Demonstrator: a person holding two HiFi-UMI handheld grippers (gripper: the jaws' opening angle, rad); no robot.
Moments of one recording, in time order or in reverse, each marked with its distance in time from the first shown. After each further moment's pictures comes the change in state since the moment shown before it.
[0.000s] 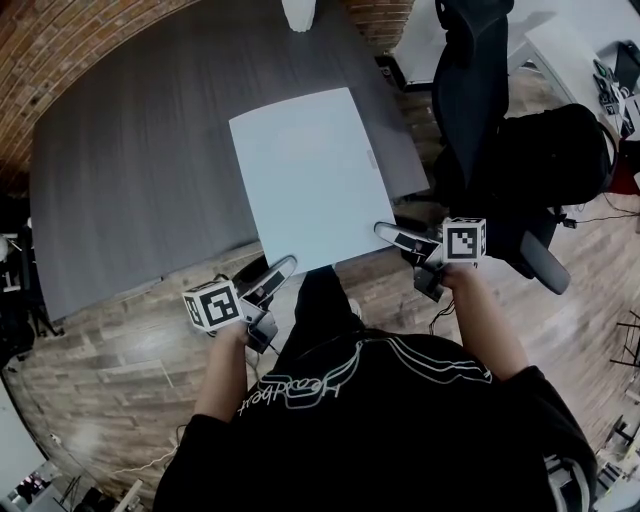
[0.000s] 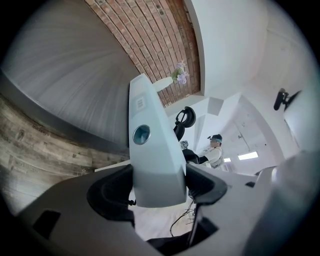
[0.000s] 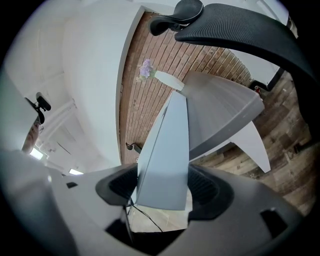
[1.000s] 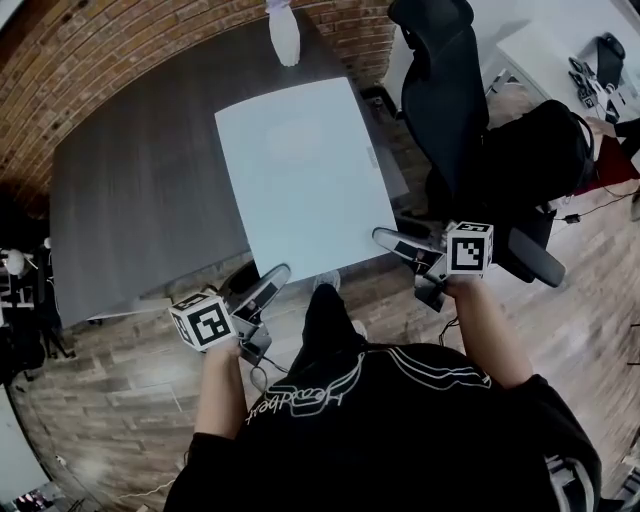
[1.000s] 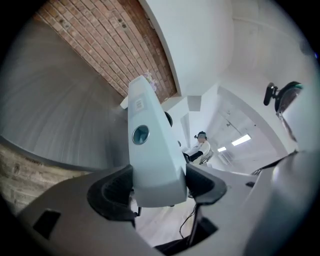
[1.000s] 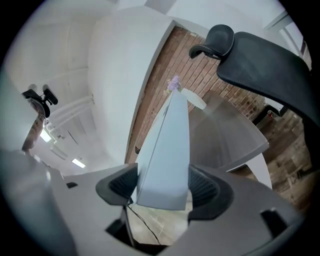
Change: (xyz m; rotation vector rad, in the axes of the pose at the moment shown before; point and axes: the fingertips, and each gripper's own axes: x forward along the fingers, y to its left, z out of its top) left arm -0.034 -0.096 0.009 0.226 -0.076 -0.053; right arm -0.047 0.091 0.013 -0.176 -0.117 0.062
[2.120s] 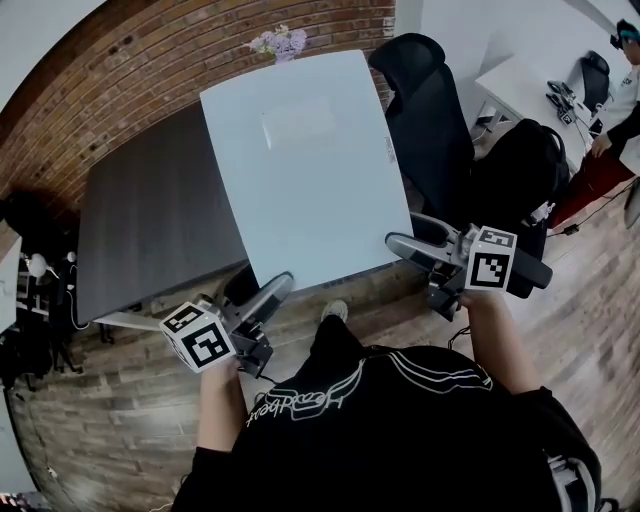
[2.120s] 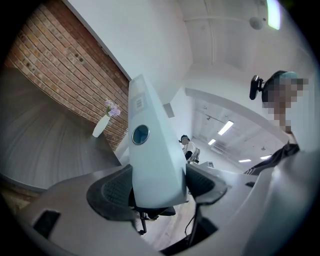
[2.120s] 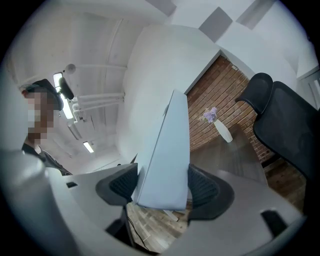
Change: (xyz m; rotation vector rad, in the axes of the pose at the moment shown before) left arm -0.053 -0.156 0.008 0.320 -0.147 -0.077; right arm -0.084 0.148 0.028 -0.331 -0.146 0.106
